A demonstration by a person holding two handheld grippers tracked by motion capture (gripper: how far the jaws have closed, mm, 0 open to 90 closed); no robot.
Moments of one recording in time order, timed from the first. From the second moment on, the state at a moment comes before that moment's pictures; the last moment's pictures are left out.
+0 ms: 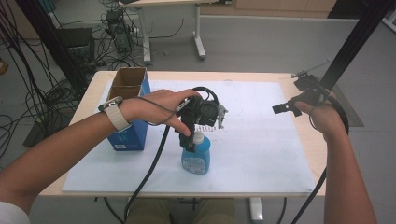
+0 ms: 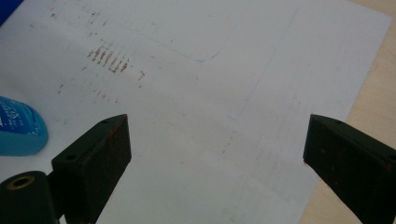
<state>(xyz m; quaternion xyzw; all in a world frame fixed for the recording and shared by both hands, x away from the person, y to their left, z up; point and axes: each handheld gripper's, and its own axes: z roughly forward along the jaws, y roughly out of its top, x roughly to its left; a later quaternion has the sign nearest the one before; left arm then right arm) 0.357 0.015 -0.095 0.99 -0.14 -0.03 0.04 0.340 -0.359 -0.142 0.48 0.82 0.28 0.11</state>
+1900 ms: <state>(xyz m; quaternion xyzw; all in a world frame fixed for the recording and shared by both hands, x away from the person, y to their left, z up) 0.357 0.017 -0.105 0.99 -0.14 -0.02 0.05 0.340 -0.359 -0.141 0.48 0.82 0.28 0.11</state>
